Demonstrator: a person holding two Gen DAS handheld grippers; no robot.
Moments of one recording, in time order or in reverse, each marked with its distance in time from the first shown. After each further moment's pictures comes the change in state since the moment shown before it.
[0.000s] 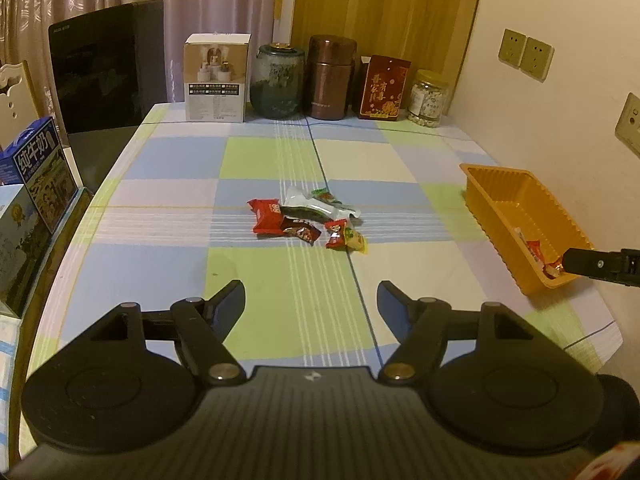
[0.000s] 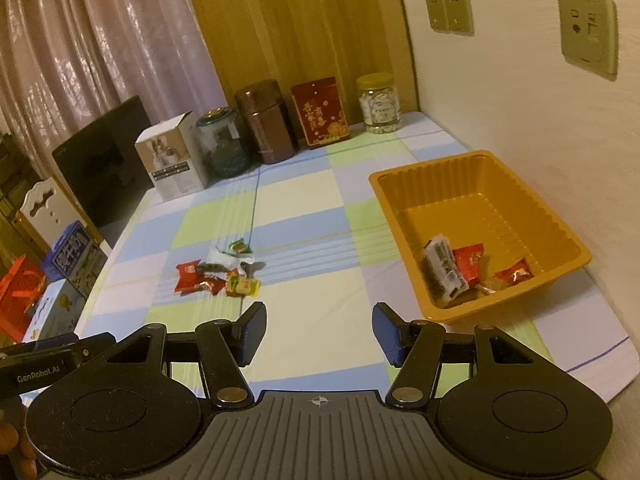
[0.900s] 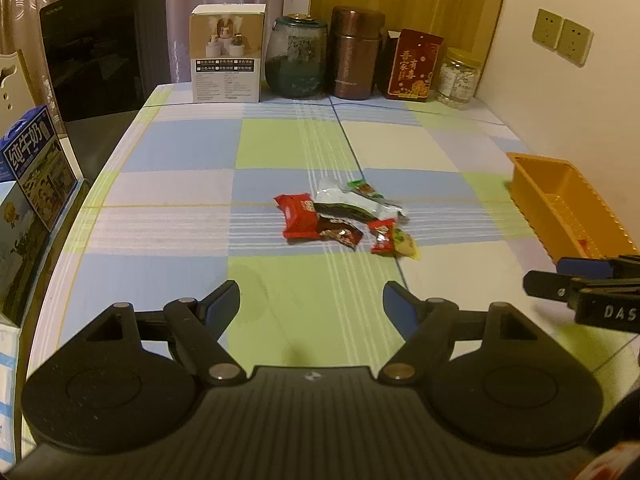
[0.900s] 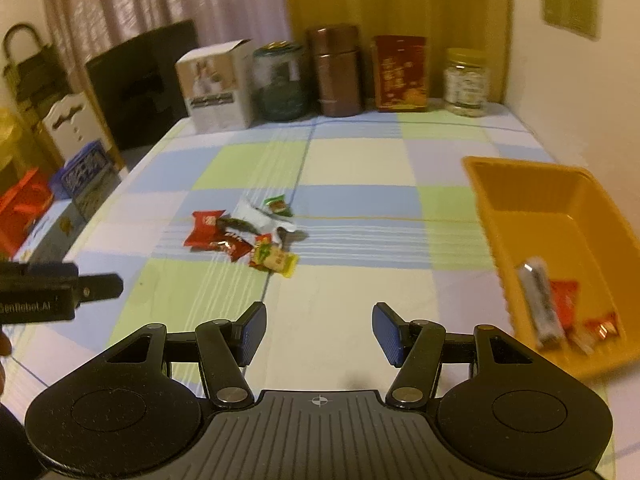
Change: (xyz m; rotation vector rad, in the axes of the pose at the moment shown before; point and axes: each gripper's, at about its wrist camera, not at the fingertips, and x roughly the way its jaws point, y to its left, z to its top) left arm 0.074 0.039 0.019 0.009 0.062 0.021; right arm 0.113 0.046 -0.006 -0.243 0.110 0.070
